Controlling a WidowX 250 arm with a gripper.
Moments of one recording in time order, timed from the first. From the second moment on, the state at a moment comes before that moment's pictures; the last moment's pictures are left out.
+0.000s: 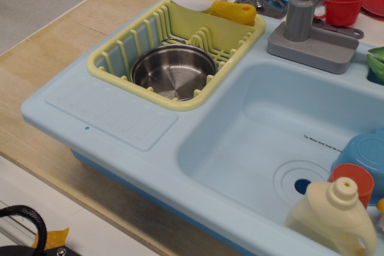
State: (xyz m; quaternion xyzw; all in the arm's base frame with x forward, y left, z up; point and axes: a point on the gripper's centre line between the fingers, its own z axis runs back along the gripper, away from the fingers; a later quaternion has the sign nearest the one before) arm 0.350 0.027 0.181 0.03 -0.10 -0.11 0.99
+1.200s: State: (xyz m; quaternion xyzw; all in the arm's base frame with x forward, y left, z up) arm 0.364 0.024 0.154 0.01 -0.18 -0.42 0.89
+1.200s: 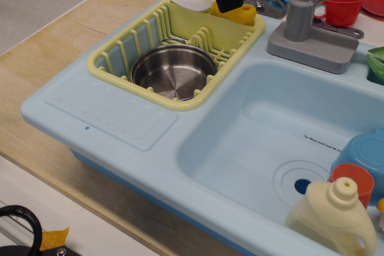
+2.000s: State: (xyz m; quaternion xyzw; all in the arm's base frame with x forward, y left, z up) arm 0.379 0.029 0.125 -0.07 -0.17 -0.42 0.89
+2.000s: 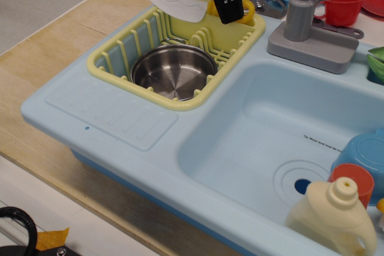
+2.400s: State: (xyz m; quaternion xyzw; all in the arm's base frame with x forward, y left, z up) arm 0.386 0.032 0.120 -0.10 -0.17 -0.41 0.89
